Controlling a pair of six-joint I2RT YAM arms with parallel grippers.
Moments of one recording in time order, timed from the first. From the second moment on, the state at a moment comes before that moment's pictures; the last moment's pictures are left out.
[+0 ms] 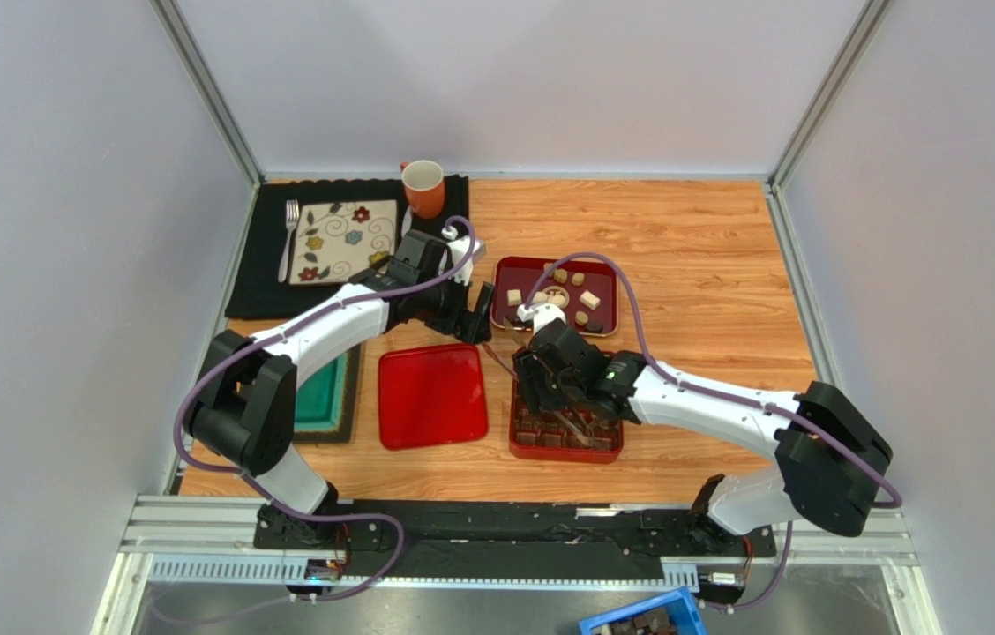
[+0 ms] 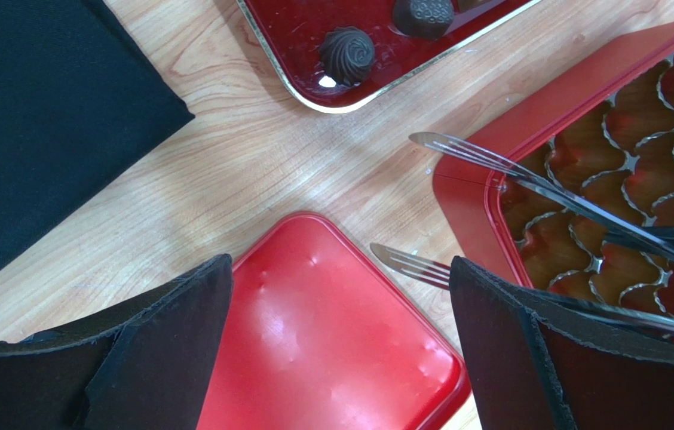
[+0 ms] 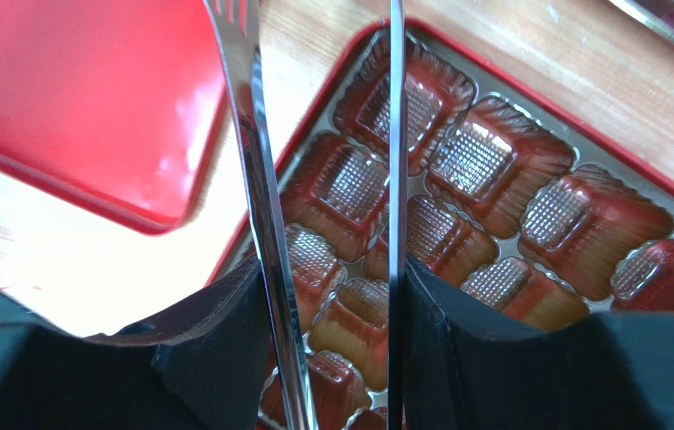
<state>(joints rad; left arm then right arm) -0.50 1.60 1.09 -0.37 0.30 -0.09 0.94 1.40 0.82 -0.30 0.15 0.43</state>
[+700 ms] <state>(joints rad) -0.50 1.60 1.10 -0.38 0.25 -0.08 0.90 1.32 0.83 -0.32 0.09 0.46</state>
